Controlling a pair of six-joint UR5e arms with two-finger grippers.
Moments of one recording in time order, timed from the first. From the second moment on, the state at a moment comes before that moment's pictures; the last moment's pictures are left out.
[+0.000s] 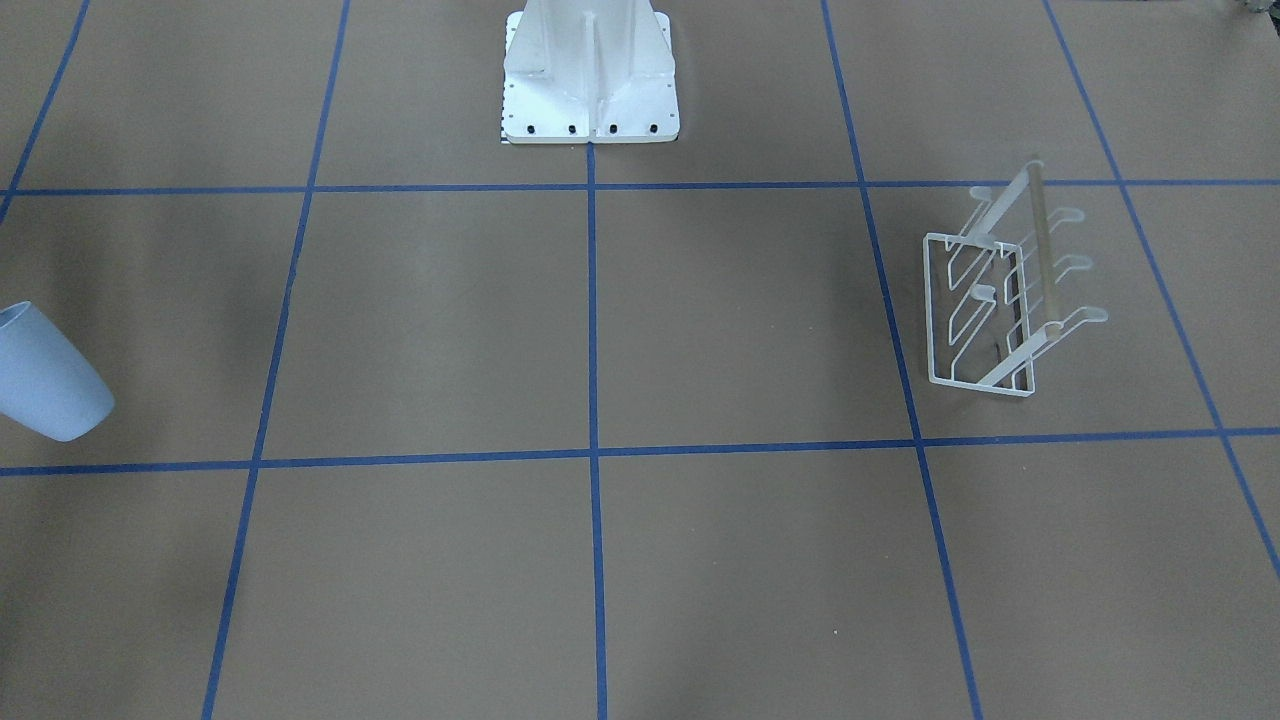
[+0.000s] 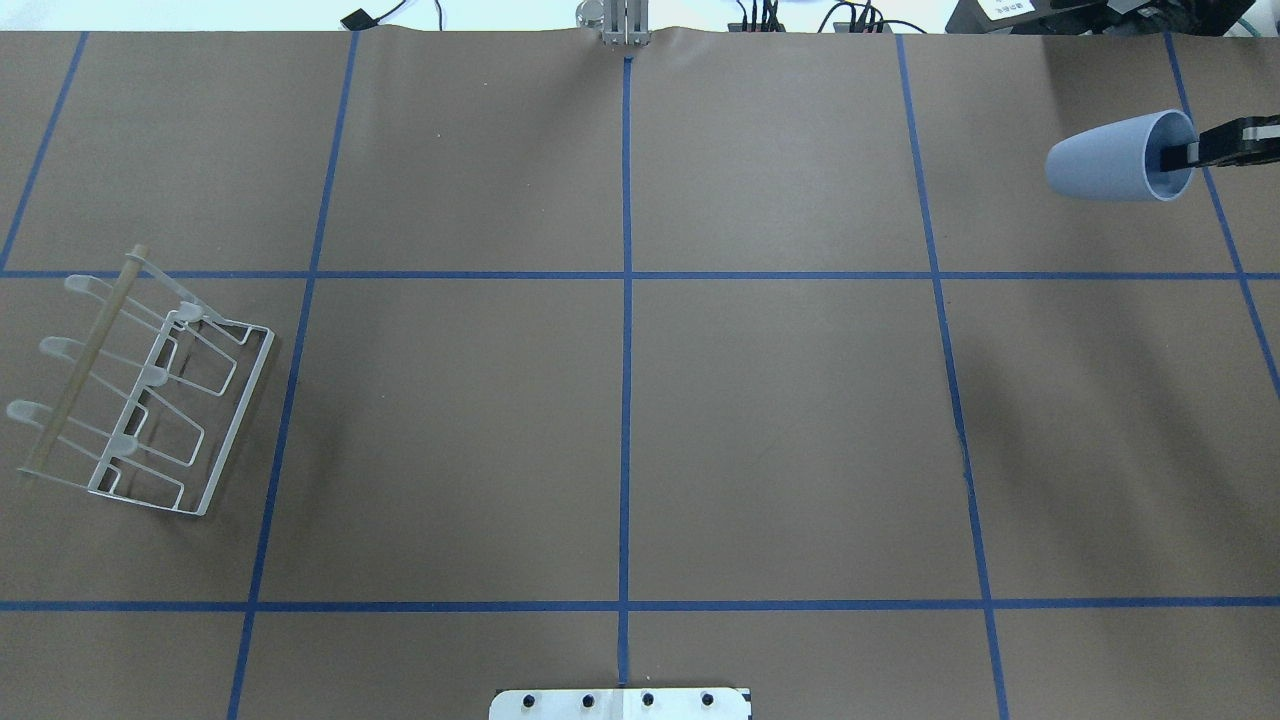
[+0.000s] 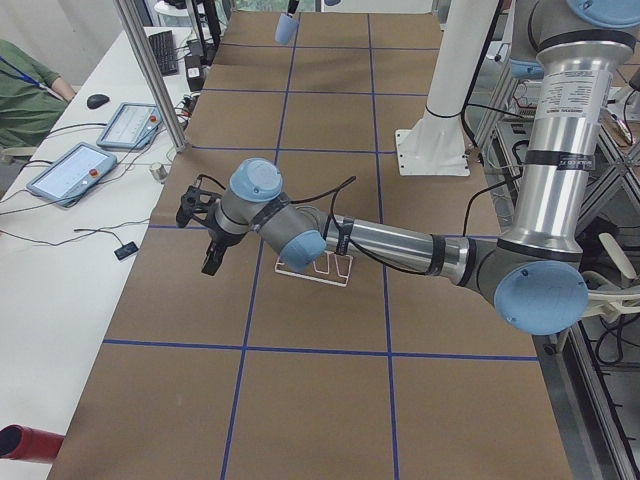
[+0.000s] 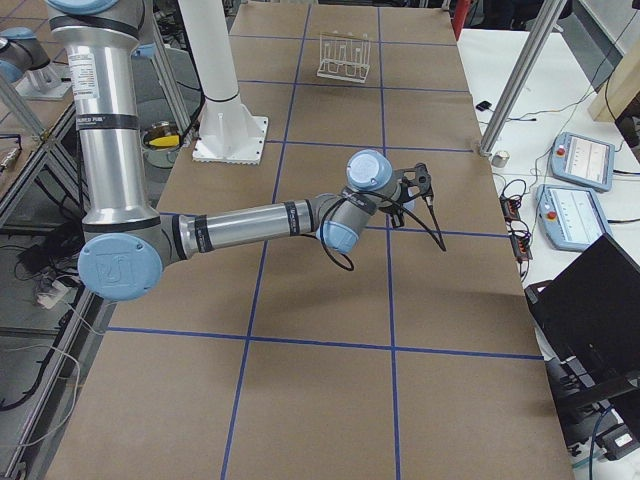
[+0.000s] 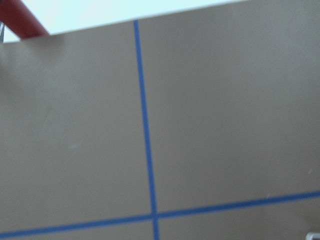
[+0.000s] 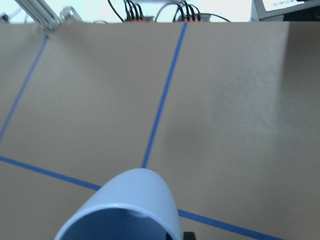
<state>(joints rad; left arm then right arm) -1.48 -1.69 -1.64 -2.30 -2.26 -0.65 1.31 -1.48 1.68 -0.59 2.43 0.93</state>
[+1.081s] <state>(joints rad) -1.12 -1.89 -1.80 -3.04 -2.28 -2.23 1.15 -1.40 1.80 0.11 2.42 1.97</state>
